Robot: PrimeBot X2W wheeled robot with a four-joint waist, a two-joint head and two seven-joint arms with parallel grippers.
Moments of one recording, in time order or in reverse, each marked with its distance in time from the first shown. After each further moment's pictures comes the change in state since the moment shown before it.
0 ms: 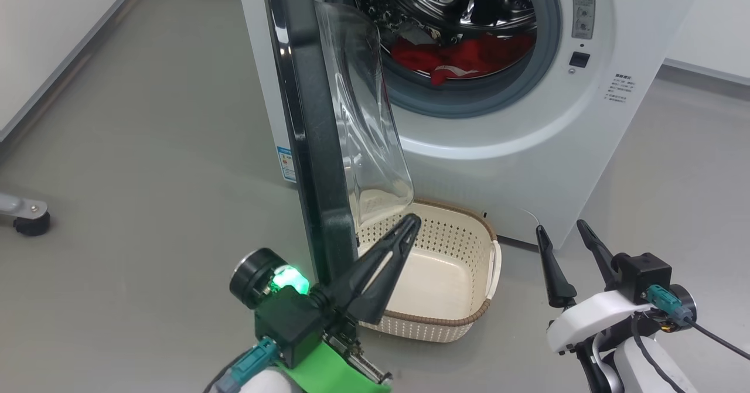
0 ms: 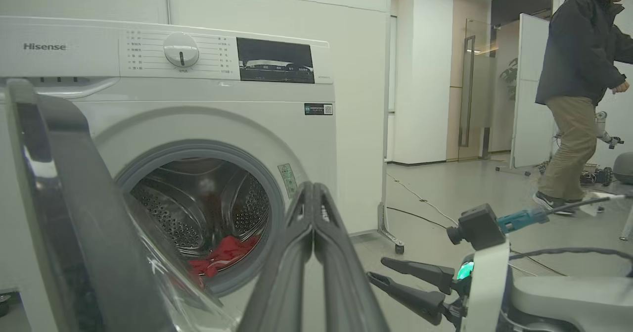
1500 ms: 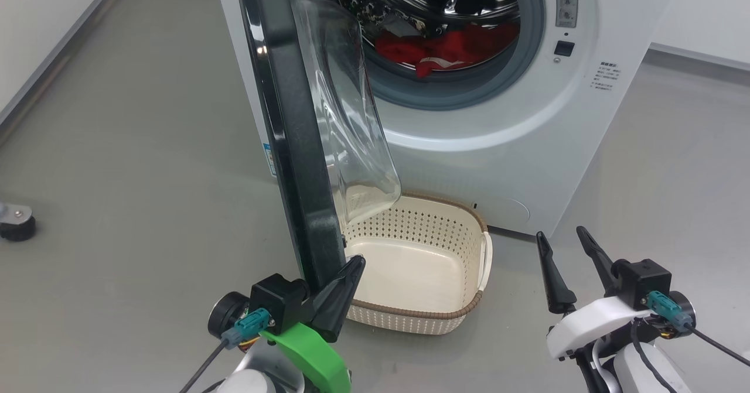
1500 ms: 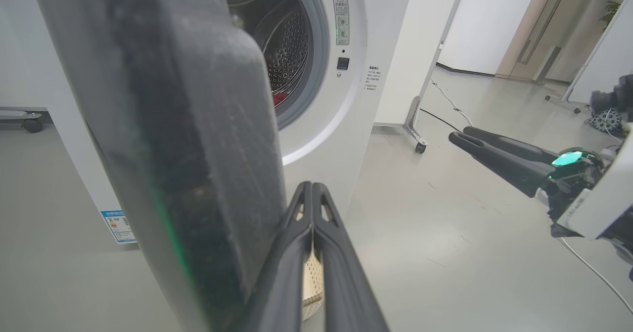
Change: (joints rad) left arm 0.019 0.011 0.044 0.313 -0.114 0.026 0.131; right arm 0.018 0.029 -0.042 0.004 -0.031 0.029 0.000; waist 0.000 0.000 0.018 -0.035
